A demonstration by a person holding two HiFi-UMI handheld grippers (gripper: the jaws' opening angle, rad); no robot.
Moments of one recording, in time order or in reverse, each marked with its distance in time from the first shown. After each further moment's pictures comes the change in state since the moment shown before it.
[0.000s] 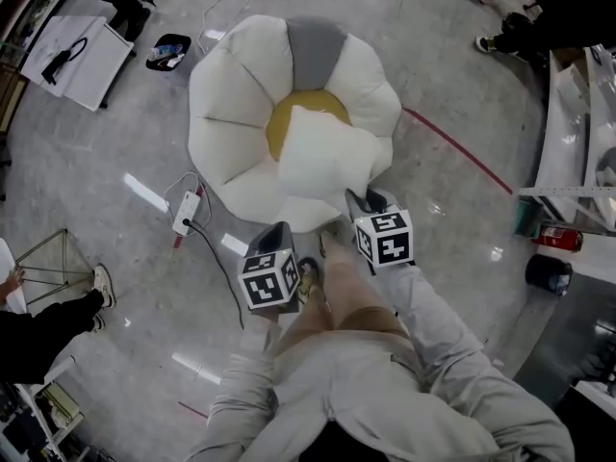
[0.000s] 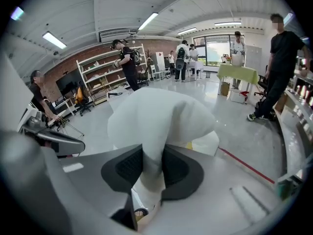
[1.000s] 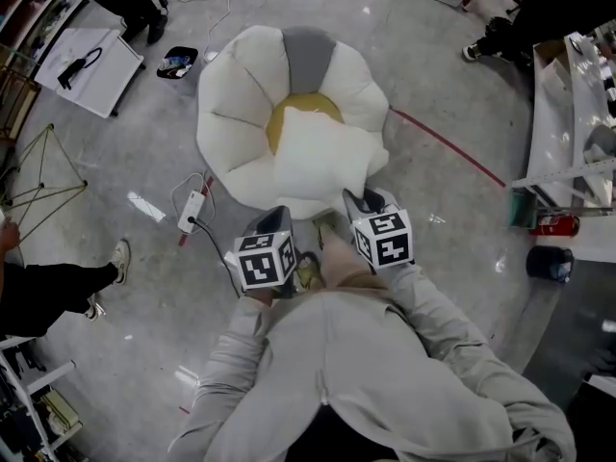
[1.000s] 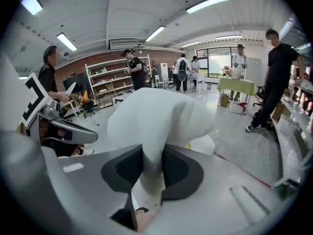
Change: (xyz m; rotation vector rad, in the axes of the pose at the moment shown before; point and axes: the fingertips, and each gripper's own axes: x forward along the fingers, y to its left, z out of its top) left arm -0.086 -0.041 -0.015 0.121 -0.074 -0.062; right arm -0.113 0.050 -0.022 -0.062 -0.116 0.001
